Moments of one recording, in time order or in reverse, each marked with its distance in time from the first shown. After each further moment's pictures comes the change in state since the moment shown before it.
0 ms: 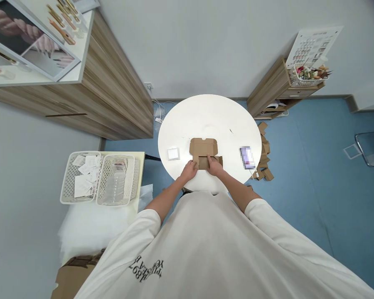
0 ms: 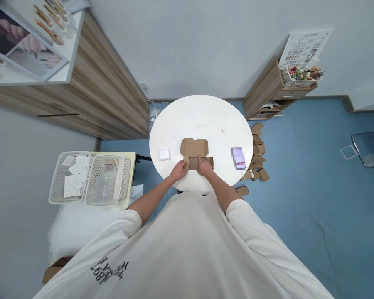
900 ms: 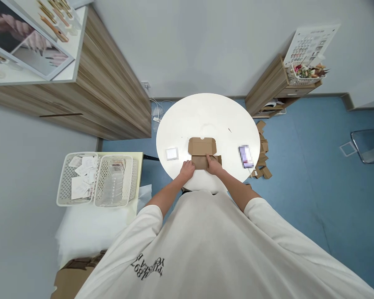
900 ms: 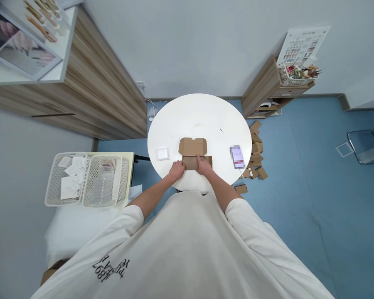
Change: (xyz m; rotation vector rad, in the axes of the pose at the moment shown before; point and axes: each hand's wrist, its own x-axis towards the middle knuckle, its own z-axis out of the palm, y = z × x) left_hand 0.005 0.005 -0.002 0.431 -0.122 0.107; right_hand 0.001 0.001 -0.003 0.010 -0.017 -0.006
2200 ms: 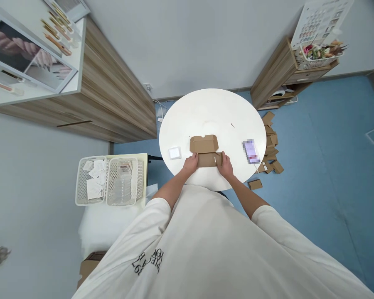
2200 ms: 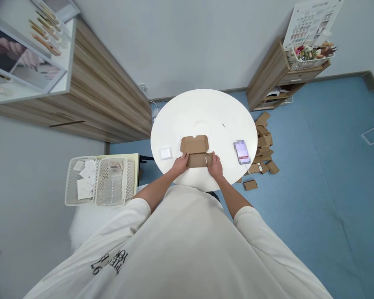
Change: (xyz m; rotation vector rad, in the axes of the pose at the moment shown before) left_hand 0.023 -0.003 -0.016 0.157 -0.045 0.016; right_hand 0.002 0.068 0.076 0.418 0.556 0.059
